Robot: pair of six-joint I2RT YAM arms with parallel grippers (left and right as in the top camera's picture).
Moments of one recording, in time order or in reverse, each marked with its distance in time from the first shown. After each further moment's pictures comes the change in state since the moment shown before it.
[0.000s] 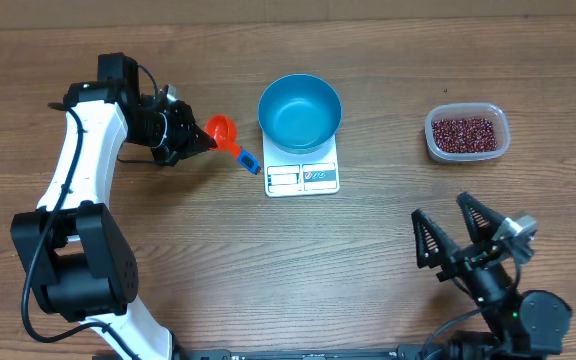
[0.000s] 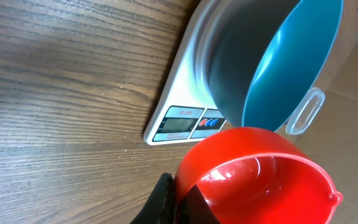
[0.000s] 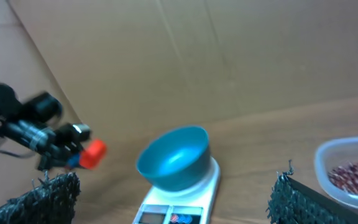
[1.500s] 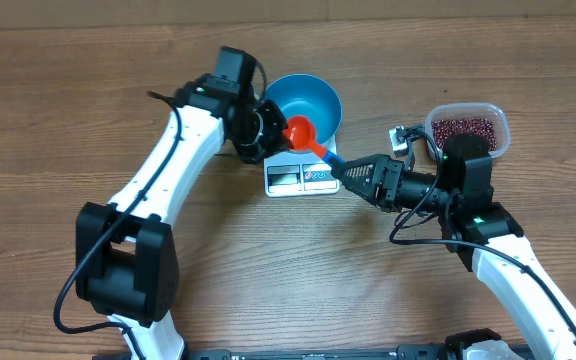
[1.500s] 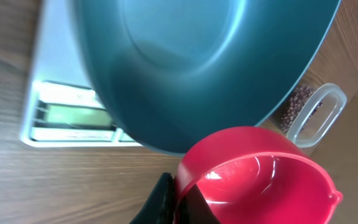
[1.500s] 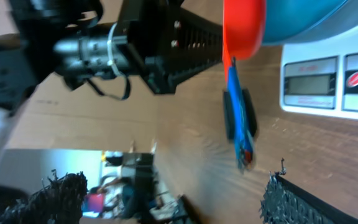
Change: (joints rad) left arm -0.423 0.000 0.004 0.235 -0.201 -0.500; right arm 0.285 1.172 0.417 0.178 -0.460 0.431
